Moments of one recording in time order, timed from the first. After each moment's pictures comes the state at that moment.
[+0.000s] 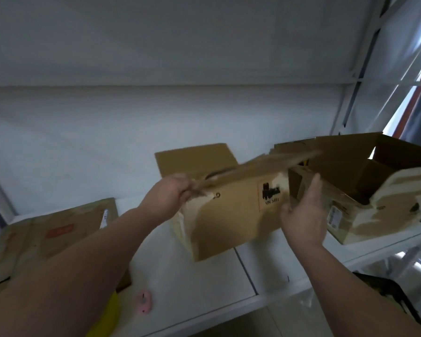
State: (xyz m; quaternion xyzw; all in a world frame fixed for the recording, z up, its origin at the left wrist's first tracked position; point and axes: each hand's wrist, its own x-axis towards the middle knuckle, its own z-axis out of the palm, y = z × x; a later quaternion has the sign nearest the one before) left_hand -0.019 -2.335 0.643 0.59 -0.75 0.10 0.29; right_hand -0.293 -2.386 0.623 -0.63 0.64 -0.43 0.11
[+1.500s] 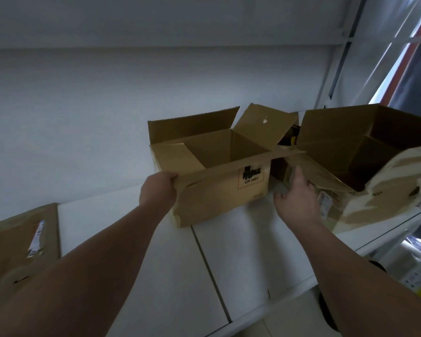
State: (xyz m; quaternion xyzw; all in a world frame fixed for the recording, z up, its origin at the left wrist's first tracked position) left_hand -0.075 -2.481 0.594 0.81 -0.54 -0.02 0.24; right_hand -0.339 -2.523 0.583 -0.65 0.67 -0.34 0.15
